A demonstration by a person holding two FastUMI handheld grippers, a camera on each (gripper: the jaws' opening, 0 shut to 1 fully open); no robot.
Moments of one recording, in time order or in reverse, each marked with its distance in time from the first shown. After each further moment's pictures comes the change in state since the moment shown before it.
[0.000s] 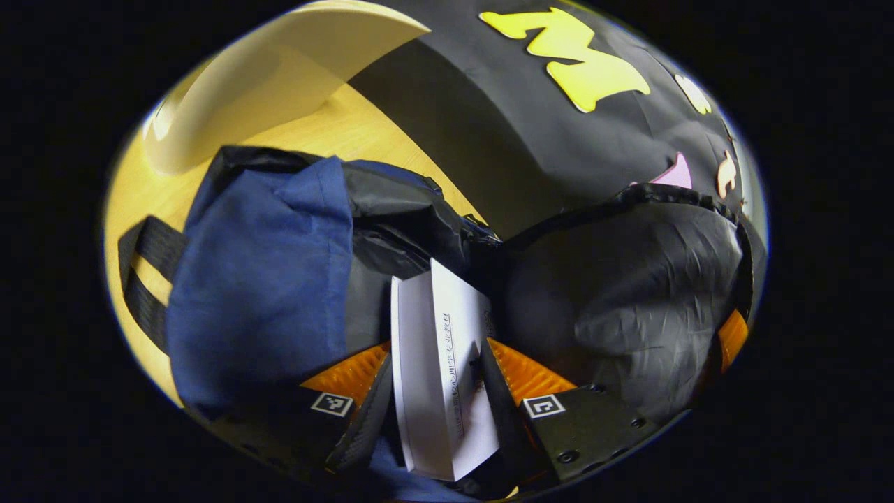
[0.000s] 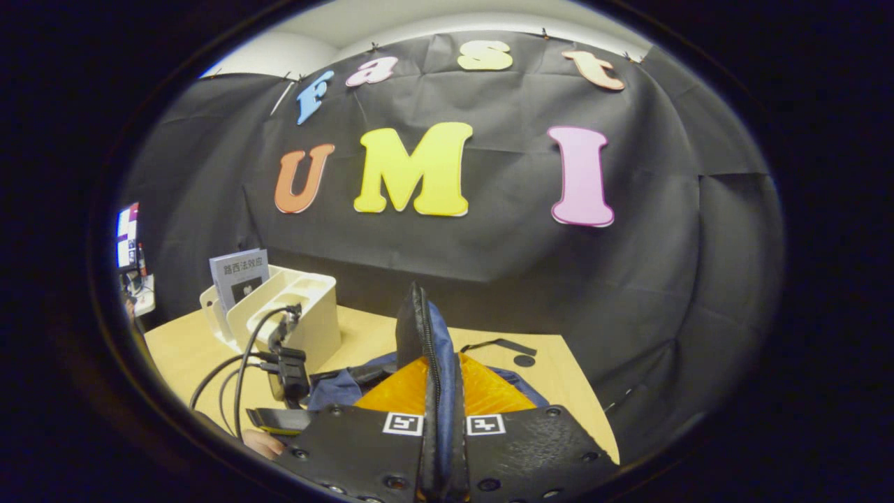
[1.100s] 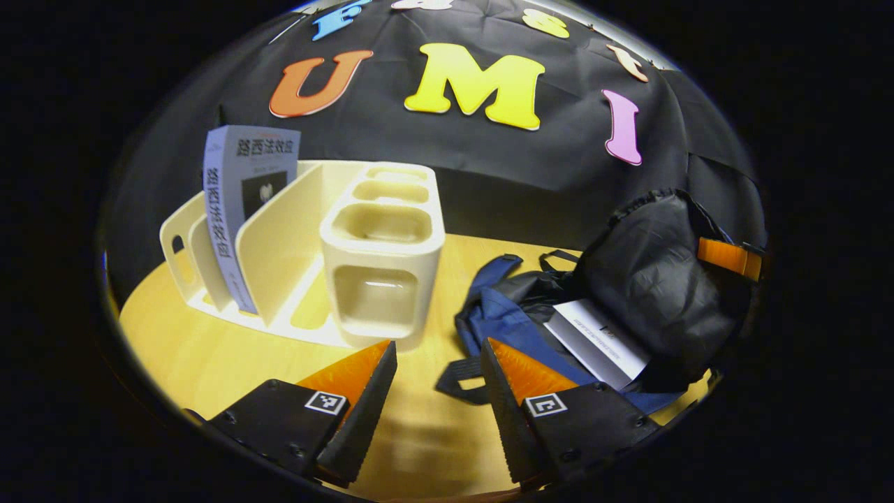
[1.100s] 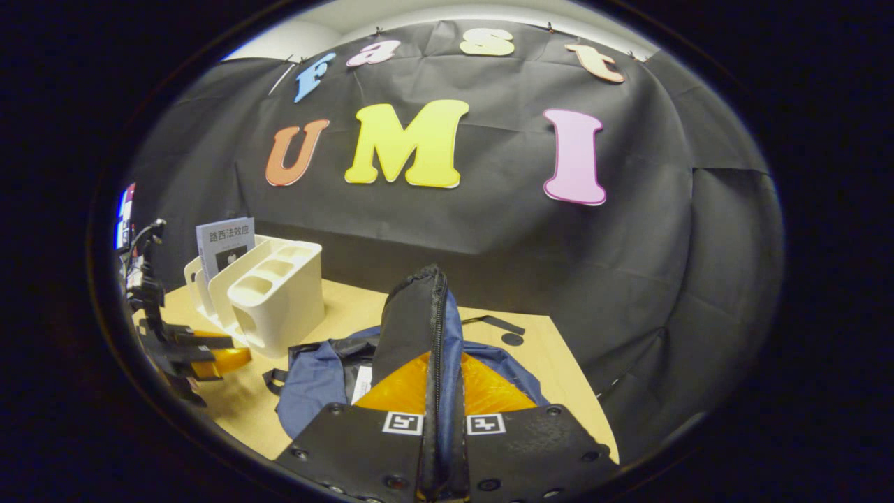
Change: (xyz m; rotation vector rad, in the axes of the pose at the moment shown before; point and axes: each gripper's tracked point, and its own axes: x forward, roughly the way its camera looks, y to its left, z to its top) left arm -0.180 0.125 0.117 0.629 -0.328 0.332; right arm 0.006 -0.005 -0.042 -0.052 0.053 -0.062
